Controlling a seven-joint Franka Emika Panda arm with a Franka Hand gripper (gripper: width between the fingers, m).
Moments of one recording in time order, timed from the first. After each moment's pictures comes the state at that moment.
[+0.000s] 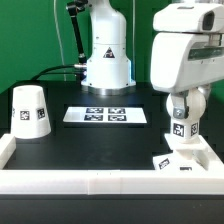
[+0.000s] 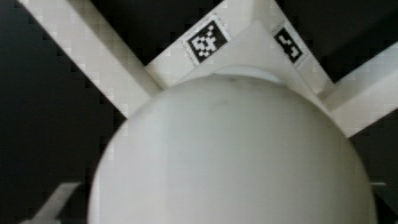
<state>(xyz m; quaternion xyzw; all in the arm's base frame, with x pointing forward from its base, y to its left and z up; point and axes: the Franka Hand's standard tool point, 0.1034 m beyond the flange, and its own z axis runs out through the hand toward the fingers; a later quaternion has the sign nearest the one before) 0.626 0.107 0.114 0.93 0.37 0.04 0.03</state>
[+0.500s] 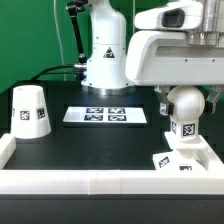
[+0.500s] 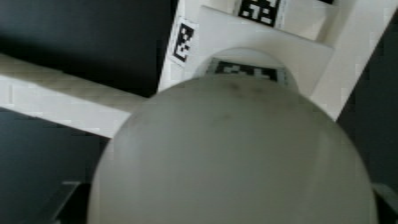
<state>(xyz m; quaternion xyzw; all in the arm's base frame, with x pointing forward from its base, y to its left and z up) 0.628 0.098 0.115 0.99 0.13 0.04 0.02</state>
